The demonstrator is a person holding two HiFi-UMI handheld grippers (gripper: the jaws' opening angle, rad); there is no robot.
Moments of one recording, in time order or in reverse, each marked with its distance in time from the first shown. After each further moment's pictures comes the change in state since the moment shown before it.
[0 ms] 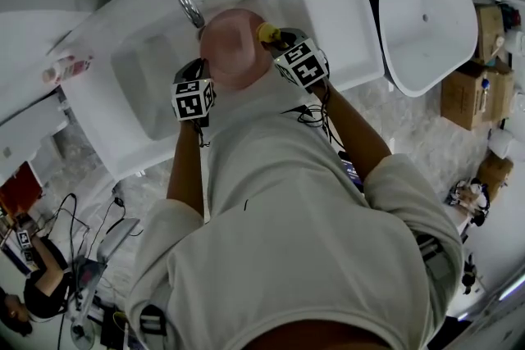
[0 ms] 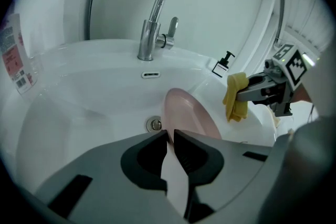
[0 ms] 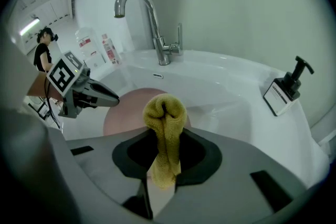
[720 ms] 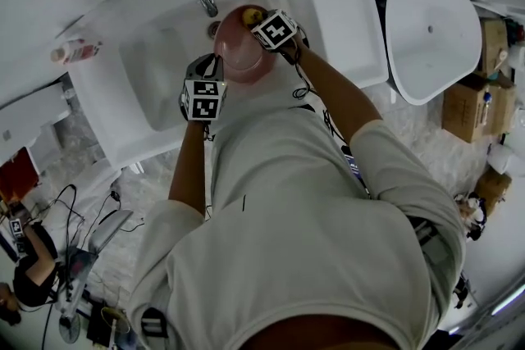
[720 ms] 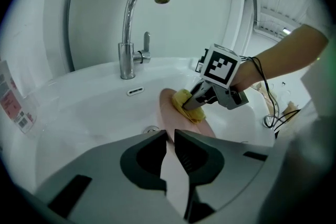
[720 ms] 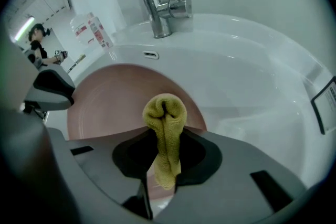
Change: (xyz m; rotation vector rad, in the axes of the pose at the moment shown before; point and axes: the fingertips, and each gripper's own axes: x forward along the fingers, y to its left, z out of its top) left arm -0.018 -0.029 0.011 0.231 -0.058 -0.004; right arm 0.109 -0.005 0.013 -0.038 0.172 0.057
